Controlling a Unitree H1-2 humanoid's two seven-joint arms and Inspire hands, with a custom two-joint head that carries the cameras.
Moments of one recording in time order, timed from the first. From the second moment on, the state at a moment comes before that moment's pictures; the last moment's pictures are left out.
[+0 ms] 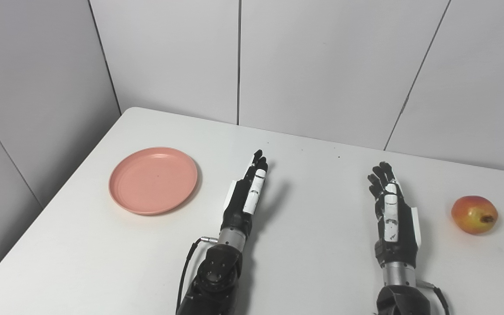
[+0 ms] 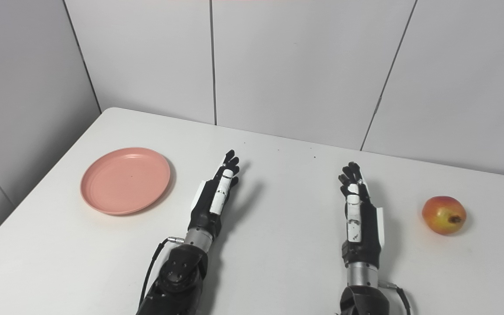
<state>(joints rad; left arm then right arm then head) -0.29 -0.12 -0.03 0.25 0.03 -0.03 0.08 -0.29 0.07 0.03 0.28 0.05 -0.24 -0.04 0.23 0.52</state>
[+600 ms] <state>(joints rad) -0.31 -0.13 -0.05 0.29 0.05 -0.11 0.08 -0.29 0.06 0.03 0.27 0.06 -0.22 -0.03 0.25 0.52</state>
